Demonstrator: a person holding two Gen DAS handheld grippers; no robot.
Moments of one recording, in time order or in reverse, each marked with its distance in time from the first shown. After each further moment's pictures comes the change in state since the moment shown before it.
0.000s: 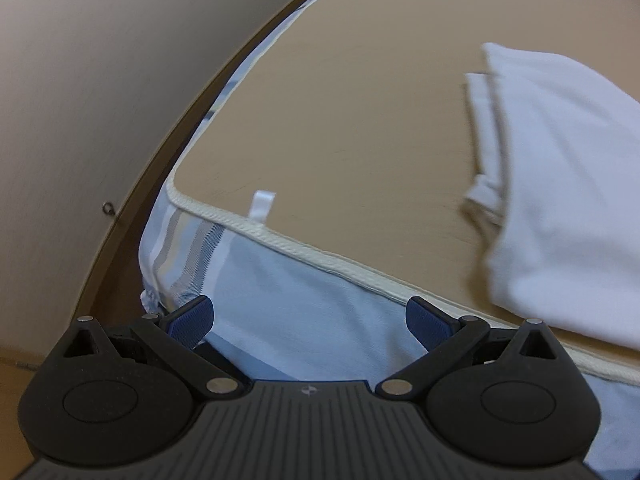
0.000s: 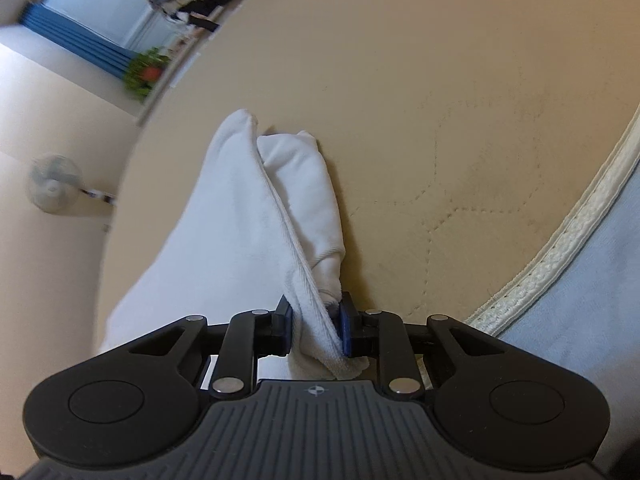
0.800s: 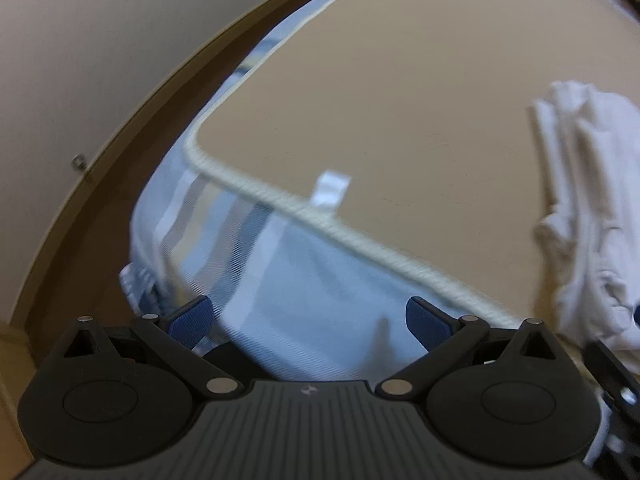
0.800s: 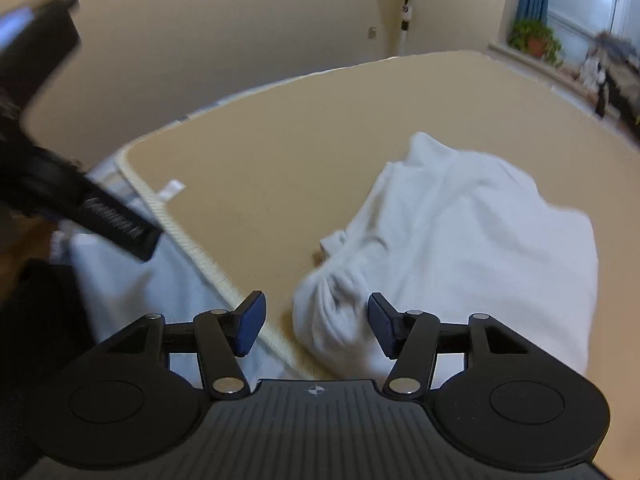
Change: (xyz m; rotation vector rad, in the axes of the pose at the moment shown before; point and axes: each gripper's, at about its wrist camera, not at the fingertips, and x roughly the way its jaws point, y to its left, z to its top) left arm 0.036 0.079 0.002 -0.117 0.035 -0.176; right arm 0.034 0.300 -0.250 -1.258 0.175 0.242
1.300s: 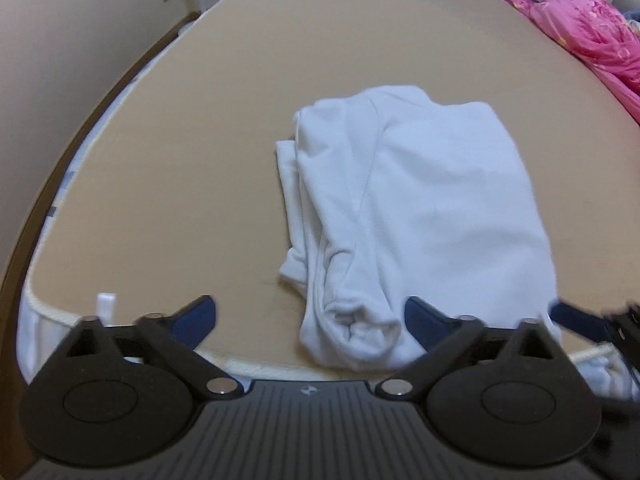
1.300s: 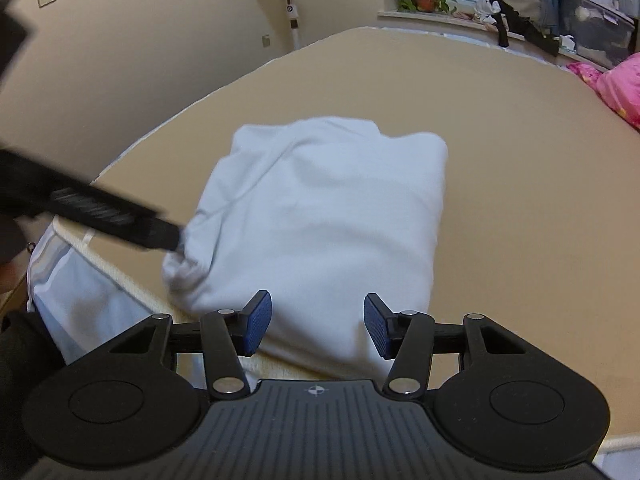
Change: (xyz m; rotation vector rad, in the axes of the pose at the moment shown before) left arm -0.045 -0.135 0.002 0.343 -0.162 -0.261; right arm -0.045 -0.079 -0.052 0.244 -0.028 -0.143
